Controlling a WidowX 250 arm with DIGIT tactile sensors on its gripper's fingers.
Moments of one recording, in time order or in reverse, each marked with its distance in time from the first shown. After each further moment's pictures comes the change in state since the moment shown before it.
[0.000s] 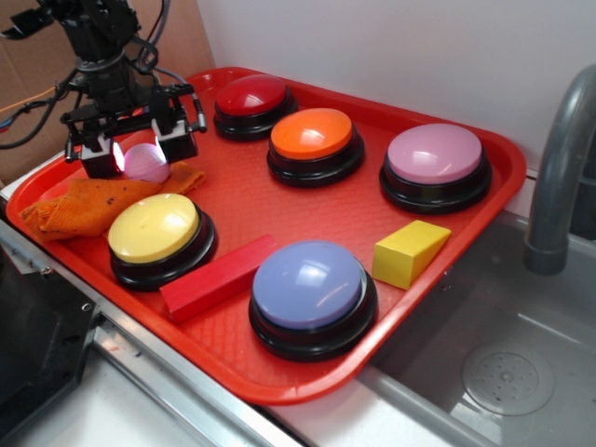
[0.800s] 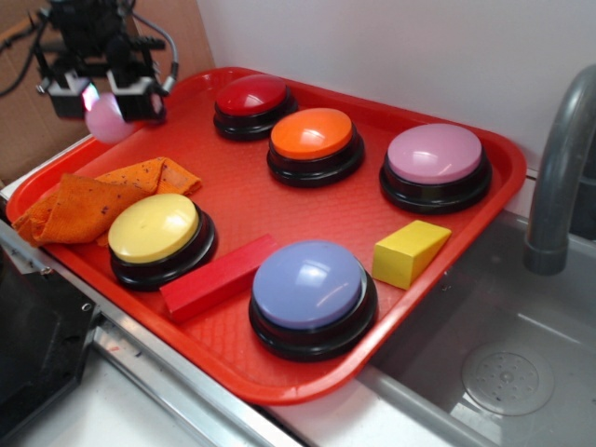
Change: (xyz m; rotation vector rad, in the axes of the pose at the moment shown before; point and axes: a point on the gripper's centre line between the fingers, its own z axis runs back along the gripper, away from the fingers) arm -0.002 -0.001 0.072 0.059 0.068 -0.455
